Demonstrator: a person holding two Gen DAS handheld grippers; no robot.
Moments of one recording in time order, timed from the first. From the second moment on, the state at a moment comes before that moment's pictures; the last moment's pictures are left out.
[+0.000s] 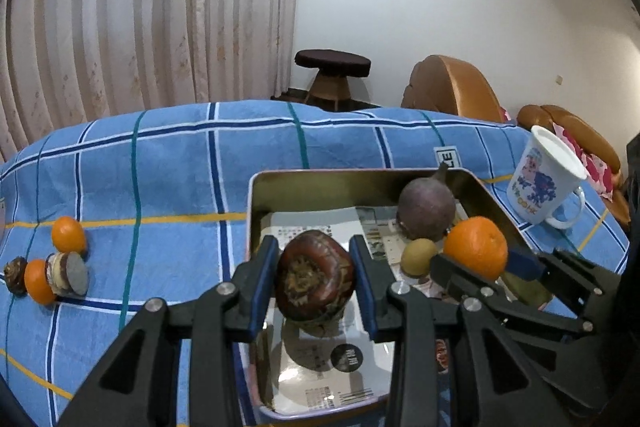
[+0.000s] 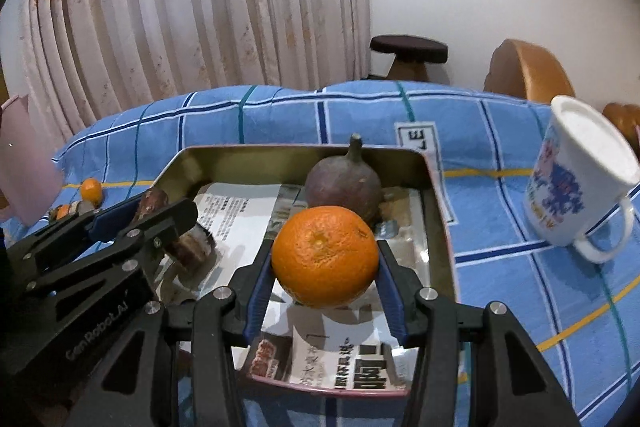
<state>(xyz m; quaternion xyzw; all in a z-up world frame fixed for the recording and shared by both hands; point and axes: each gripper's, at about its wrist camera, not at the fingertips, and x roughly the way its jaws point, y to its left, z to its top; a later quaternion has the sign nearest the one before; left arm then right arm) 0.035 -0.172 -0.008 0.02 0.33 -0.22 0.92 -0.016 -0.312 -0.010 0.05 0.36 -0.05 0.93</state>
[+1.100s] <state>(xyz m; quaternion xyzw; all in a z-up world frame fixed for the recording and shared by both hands) 0.019 -0.081 0.014 -0.01 0.25 -0.08 0.97 -0.059 -0.314 0.024 0.08 0.17 -0.13 0.97</state>
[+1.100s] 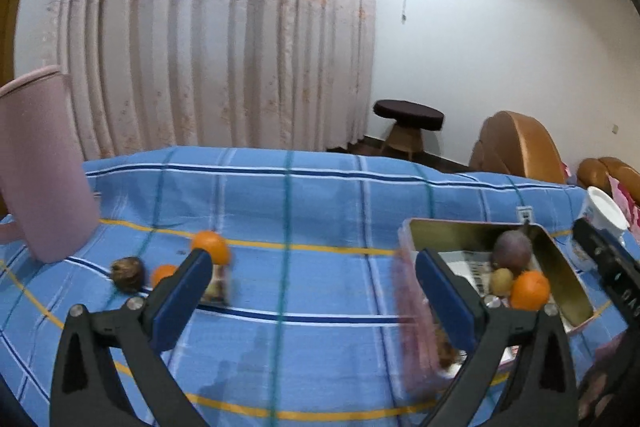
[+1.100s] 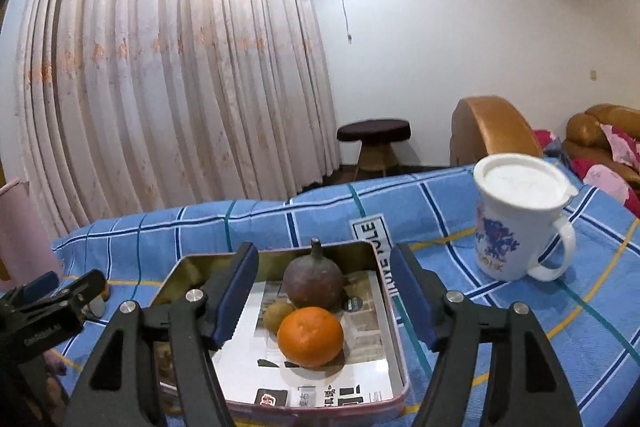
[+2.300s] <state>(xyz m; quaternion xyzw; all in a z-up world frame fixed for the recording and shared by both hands) 0.053 0.091 0.000 -0.02 0.27 0.04 0.96 -0.027 -0.147 0.021 0.04 0.19 -0.06 0.98</state>
